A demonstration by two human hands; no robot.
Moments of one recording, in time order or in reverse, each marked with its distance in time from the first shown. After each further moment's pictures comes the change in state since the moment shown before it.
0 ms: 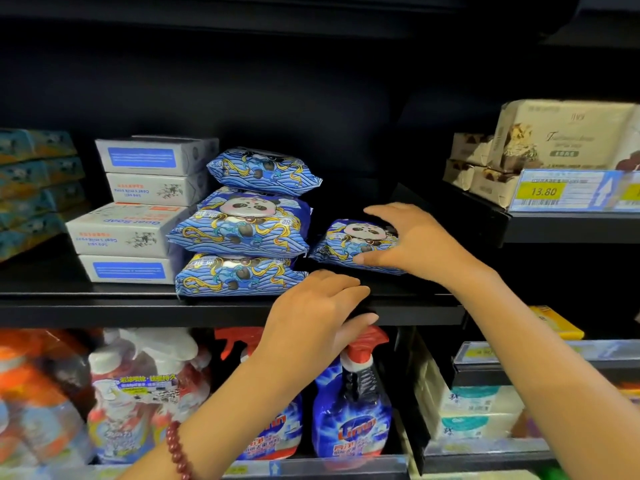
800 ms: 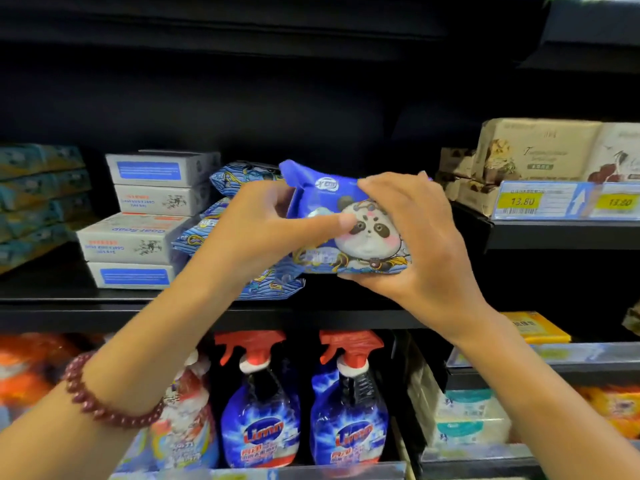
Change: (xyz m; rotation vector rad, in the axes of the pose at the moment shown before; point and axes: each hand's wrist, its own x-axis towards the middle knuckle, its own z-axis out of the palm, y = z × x) left_hand 0.057 -0.008 -0.096 -0.767 -0.037 -0.497; right_hand -0.056 -0.048 -0.017 -0.004 0.615 -0.536
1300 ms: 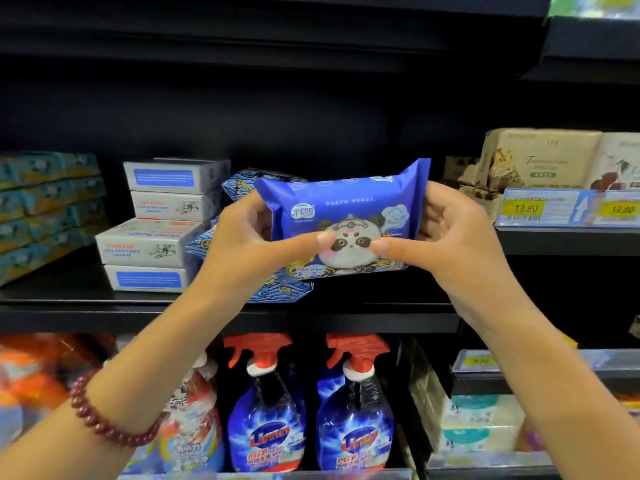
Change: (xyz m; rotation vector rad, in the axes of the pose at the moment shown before) left_hand -0.011 -0.026 -0.008 -0.267 0.119 0.106; right_hand 0.009 -0.005 -0.017 0.786 -0.052 0.513
